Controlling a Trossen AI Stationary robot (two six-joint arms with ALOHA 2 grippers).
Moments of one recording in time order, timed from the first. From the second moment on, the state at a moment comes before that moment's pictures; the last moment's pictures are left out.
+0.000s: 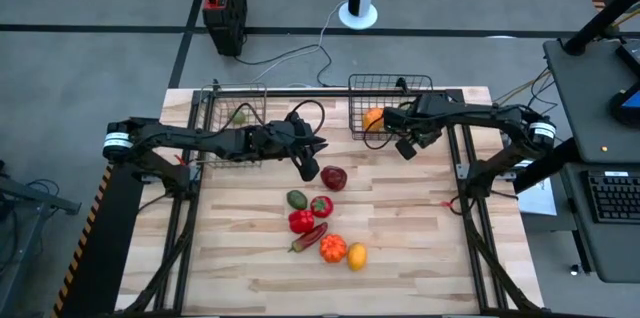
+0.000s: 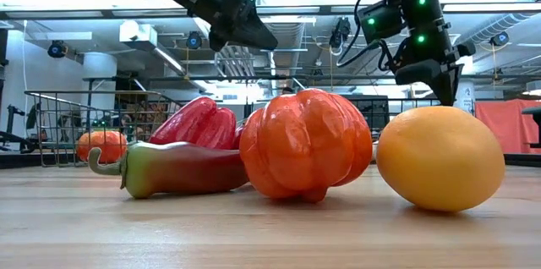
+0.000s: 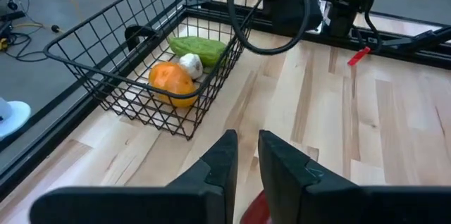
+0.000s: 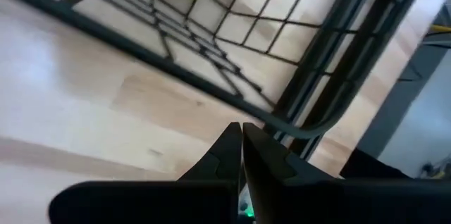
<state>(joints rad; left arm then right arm) 0.10 1.47 0.98 0.04 -0.23 -0.14 -0.42 1.49 1.09 -1.38 0.32 0.63</state>
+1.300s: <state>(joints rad) -0.41 1.47 1.14 -0.76 -0.20 -0.51 0.27 1.36 0.96 -0.54 0.50 0.62</state>
